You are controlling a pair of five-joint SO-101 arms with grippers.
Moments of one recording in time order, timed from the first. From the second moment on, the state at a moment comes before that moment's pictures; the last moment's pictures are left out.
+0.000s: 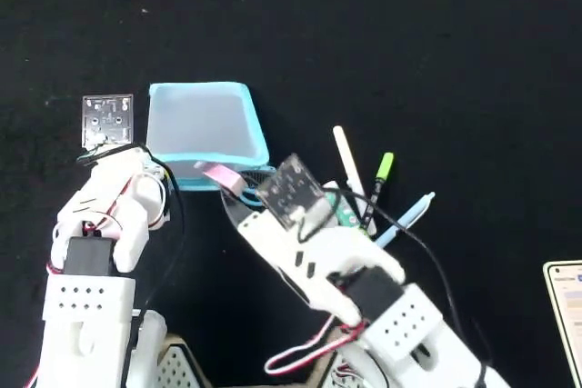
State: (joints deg) left arm -3.9 -66.2 61.8 50.1 2.0; right arm -40.1 -68.0 70.7 32.0 7.4
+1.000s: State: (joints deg) left arm -3.8 -66.2 62.6 50.1 2.0; right arm -19.3 -65.5 44.0 56.0 7.5
